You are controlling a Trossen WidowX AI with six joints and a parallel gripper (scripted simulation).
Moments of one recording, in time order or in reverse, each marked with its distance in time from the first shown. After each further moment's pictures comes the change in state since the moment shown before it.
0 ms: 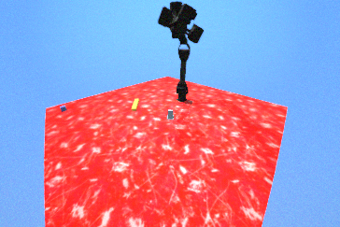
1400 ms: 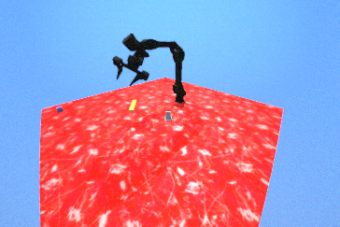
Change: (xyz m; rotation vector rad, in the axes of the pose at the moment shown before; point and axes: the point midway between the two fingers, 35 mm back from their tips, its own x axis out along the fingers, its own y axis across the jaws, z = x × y) arm -0.098 -0.132 -0.290 0.003 0.900 -0.194
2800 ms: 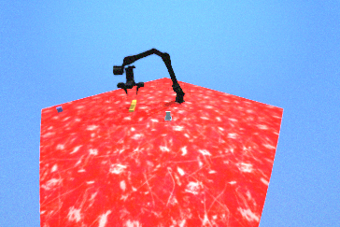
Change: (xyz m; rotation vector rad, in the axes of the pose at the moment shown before) arm -0.026 0.017 -0.306 0.050 0.676 0.499
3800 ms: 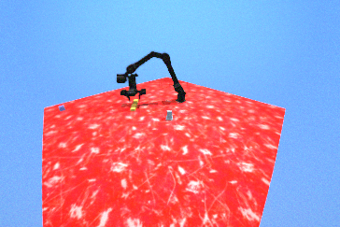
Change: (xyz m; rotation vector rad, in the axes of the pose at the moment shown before) arm 0.062 0.001 -0.002 -0.003 0.002 0.003
